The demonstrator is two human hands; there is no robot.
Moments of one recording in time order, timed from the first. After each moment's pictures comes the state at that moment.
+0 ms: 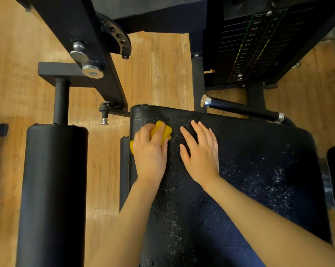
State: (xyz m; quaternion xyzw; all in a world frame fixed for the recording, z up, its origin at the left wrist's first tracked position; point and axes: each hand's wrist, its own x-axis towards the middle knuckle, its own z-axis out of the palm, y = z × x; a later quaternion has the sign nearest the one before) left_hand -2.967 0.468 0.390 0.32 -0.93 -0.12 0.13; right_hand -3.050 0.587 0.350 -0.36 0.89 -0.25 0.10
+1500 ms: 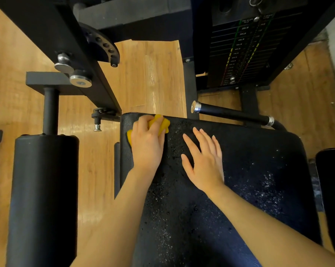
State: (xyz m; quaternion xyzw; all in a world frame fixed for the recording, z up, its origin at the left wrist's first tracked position) left_hand -3.015 0.455 0.391 0.29 -0.94 -0.11 0.12; right_hand -3.068 0.617 0.345 -0.37 0.90 -0.21 0.12
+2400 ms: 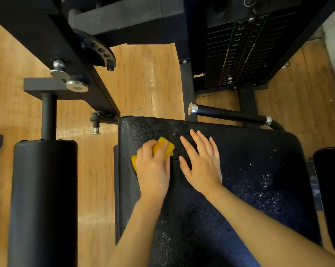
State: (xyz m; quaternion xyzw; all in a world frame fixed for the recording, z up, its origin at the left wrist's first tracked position) left_hand -2.980 0.504 0.387 0.32 -0.93 -0.13 0.10; right_hand -3.069 0.618 0.346 -0.37 0.89 -0.22 0.13
